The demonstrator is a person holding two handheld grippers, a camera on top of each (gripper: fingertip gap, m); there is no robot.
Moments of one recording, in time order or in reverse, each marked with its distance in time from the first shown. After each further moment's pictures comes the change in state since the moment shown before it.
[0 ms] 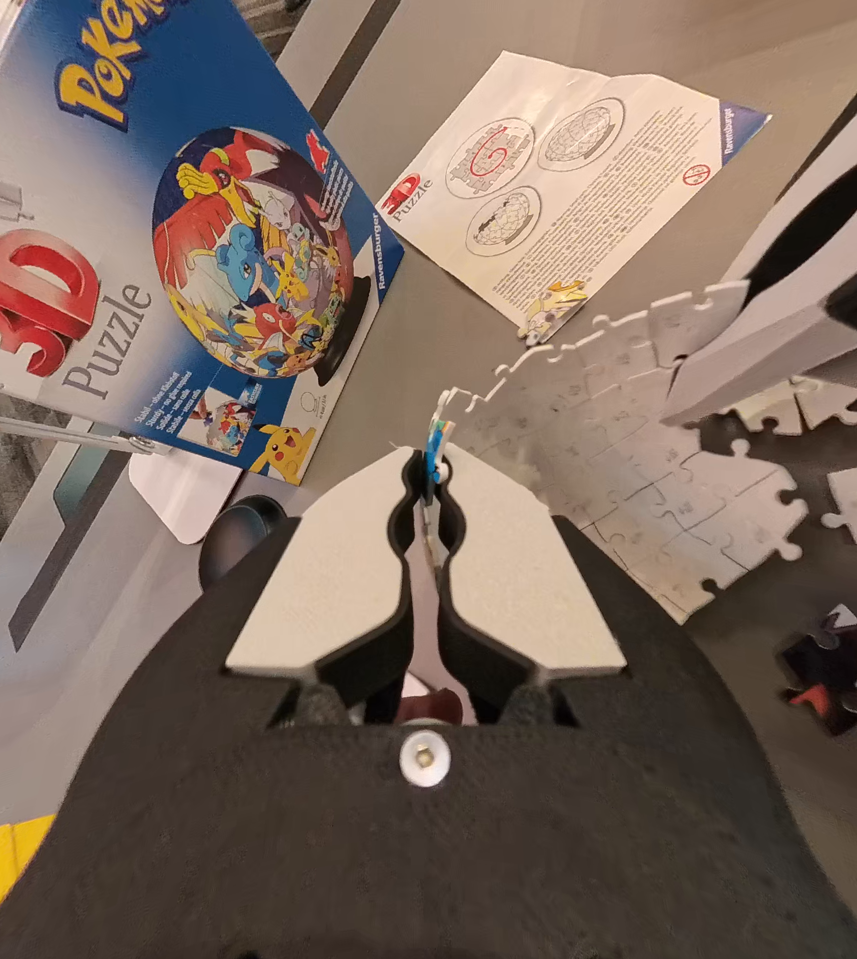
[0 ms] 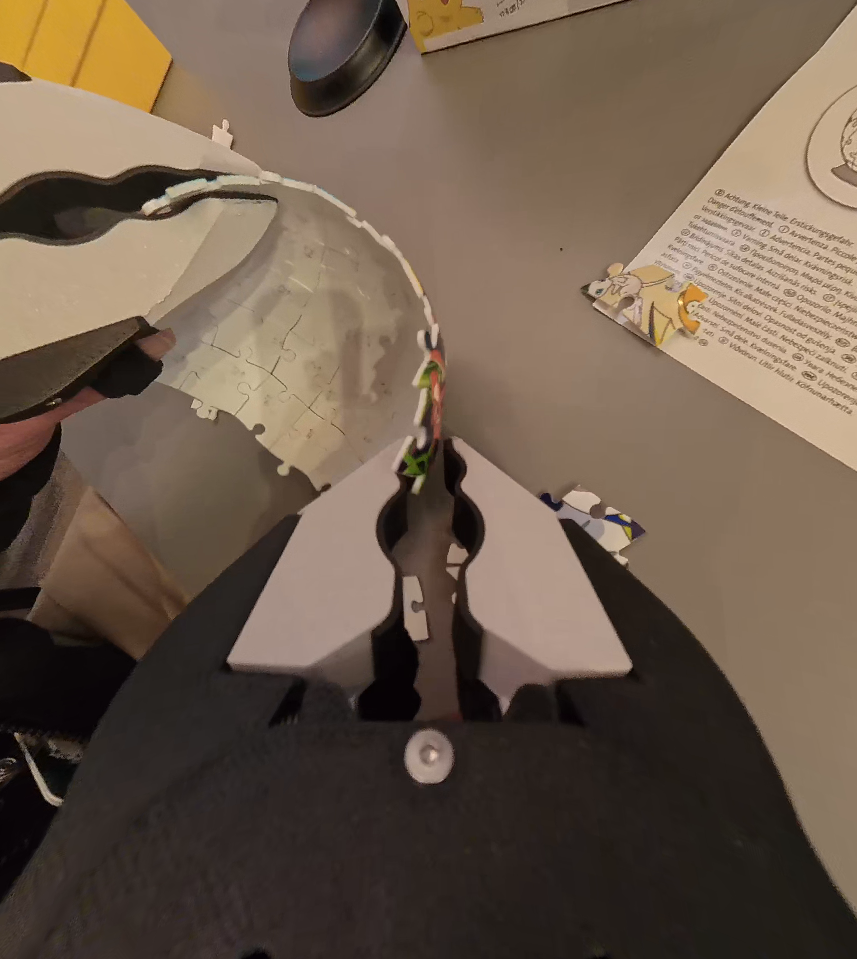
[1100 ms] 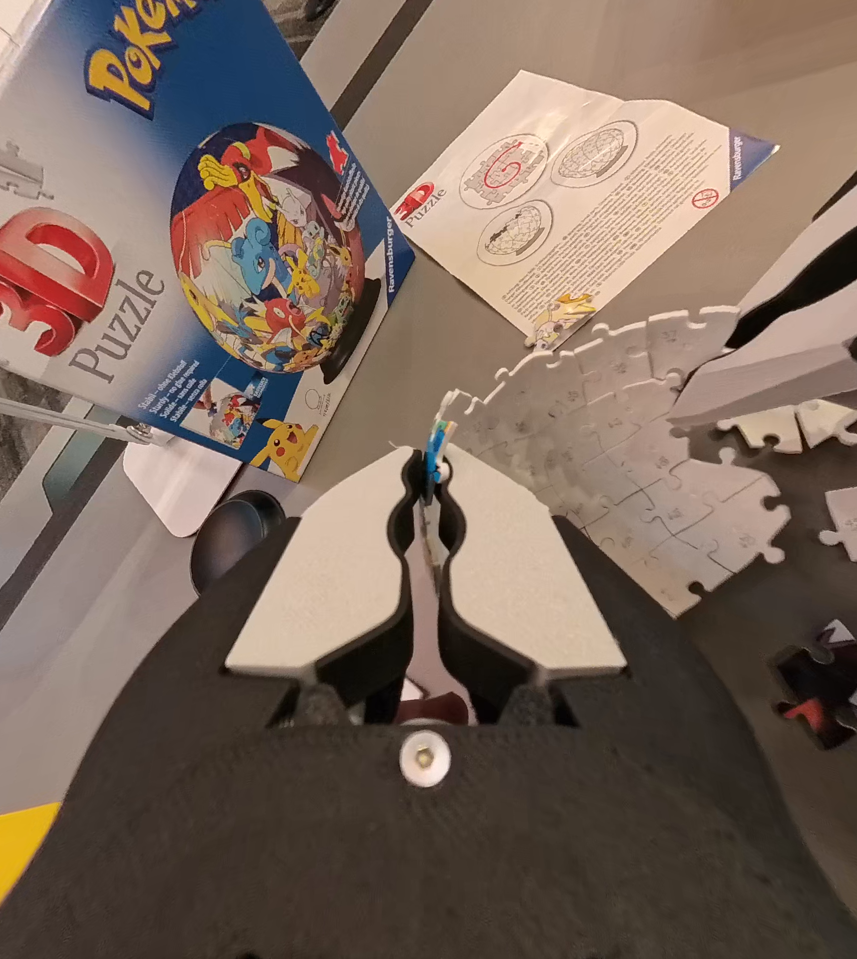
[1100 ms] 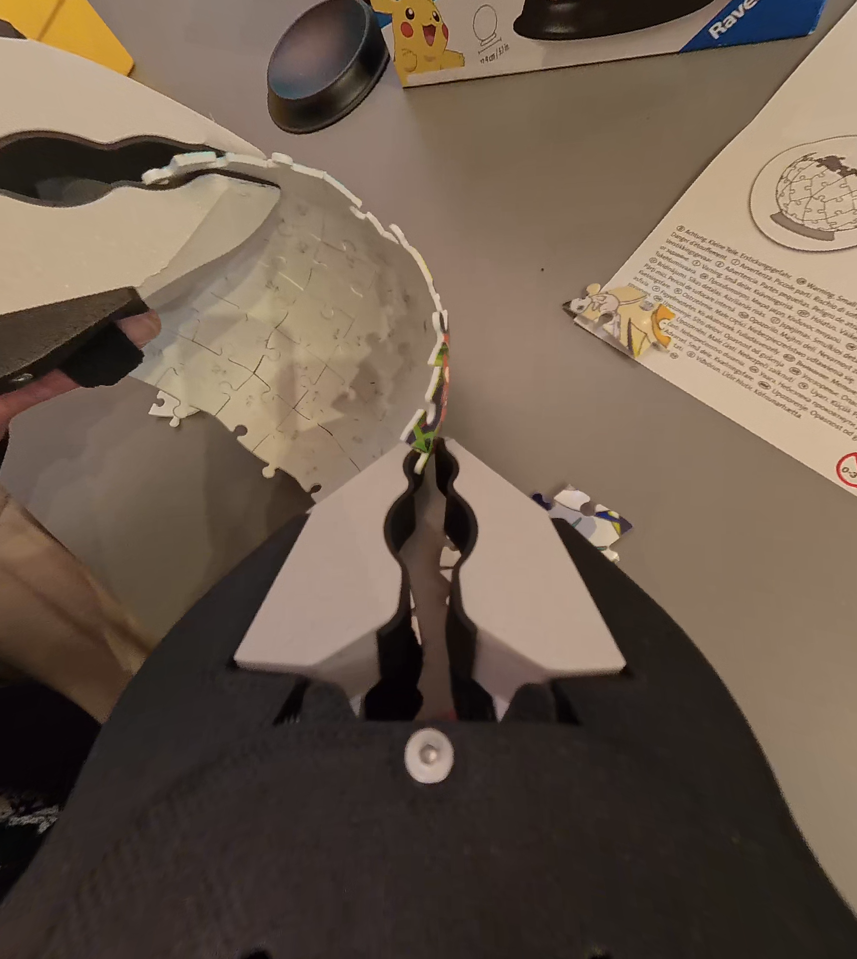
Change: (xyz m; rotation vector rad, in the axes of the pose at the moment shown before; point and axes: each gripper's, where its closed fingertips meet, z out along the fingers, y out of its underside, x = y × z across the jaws) left arm -0.004 0.000 -0.001 0.021 -0.010 -0.052; right arm 0.001 -0.002 -0.001 0.066 0.115 -0.072
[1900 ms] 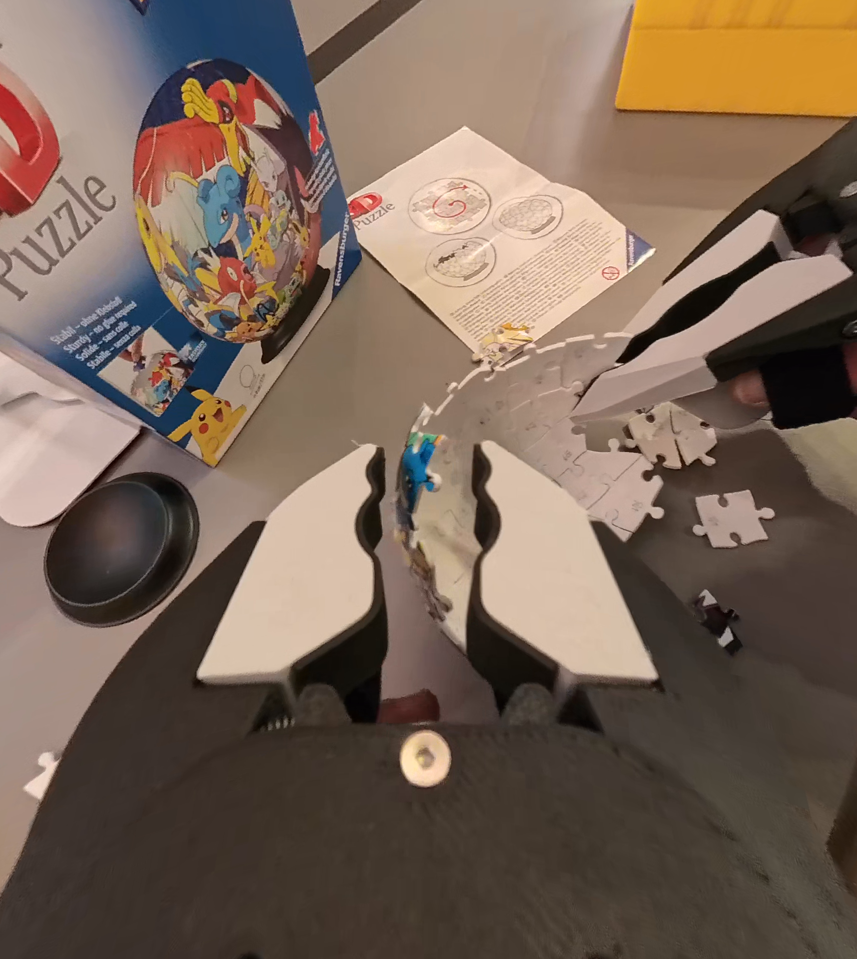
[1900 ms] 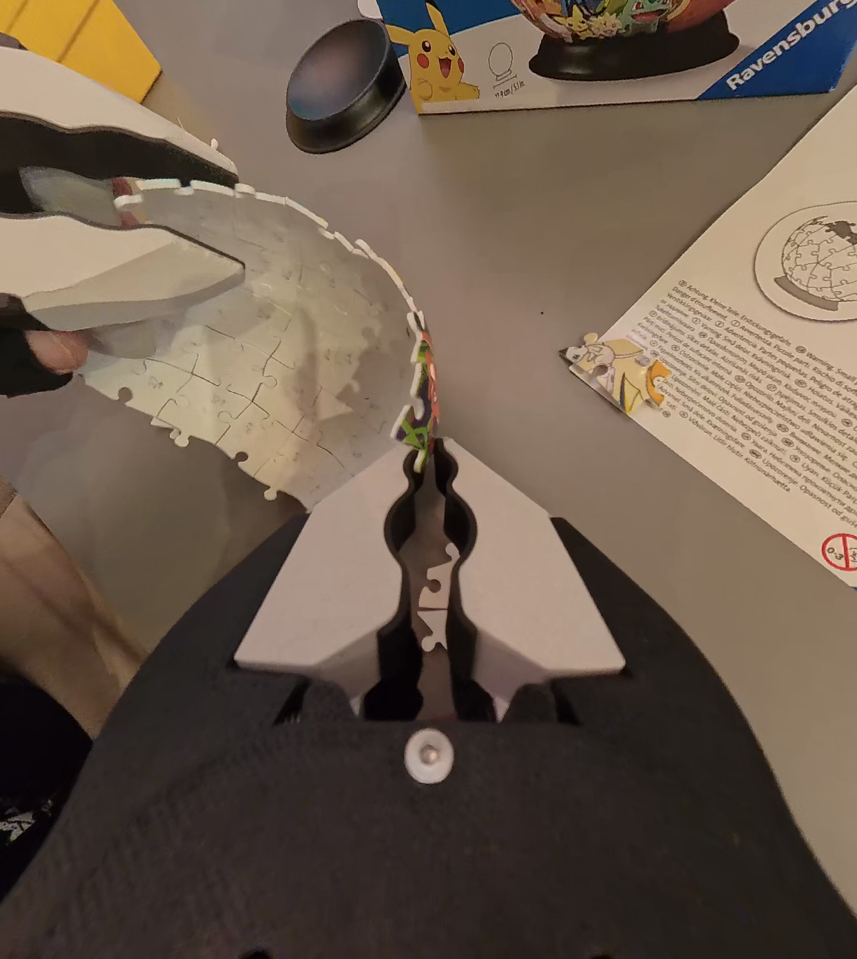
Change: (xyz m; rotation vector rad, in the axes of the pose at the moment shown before) left arm -0.003 0.004 -0.009 0.058 0.252 -0.255; right arm 0.005 -0.014 0.010 -0.006 -0.058 -0.040
